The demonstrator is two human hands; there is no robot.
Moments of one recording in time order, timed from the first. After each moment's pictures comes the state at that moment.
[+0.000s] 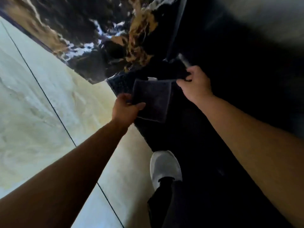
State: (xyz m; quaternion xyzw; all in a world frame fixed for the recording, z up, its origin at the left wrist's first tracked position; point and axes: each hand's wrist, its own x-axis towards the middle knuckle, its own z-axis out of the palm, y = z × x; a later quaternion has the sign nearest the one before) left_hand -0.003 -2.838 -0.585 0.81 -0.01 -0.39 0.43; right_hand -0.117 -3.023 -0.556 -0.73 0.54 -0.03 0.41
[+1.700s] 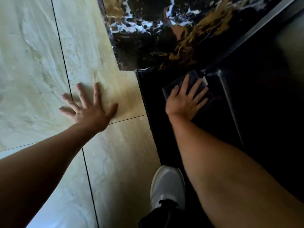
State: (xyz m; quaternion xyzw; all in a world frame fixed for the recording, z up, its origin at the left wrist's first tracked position) left_hand 0.070 -2.696 -0.681 0.96 -0.10 -0.25 0.01; right_hand -0.031 -2.936 -0.691 -0.86 0.50 0.03 0.12
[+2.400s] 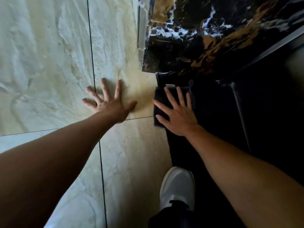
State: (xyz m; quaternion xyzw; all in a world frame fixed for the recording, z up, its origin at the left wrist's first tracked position) left_hand 0.077 -2.693 -0.677 0.95 -0.11 -0.29 0.03; right_hand -0.046 -2.906 -0.690 -0.99 0.05 0.15 0.01
